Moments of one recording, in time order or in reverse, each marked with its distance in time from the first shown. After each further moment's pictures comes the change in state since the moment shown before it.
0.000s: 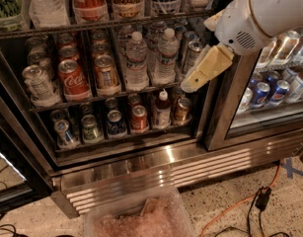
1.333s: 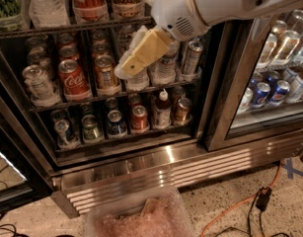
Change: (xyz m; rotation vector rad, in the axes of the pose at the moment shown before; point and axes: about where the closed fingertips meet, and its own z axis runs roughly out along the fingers) arm -0.140 0.048 0.020 -0.050 -0.343 -0.213
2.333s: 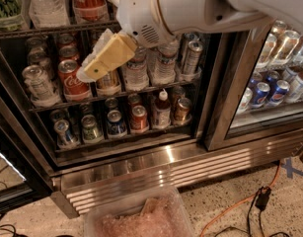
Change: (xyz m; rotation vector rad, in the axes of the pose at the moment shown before) arm -0.048 0.025 0.038 -0.038 -0.163 -0.022
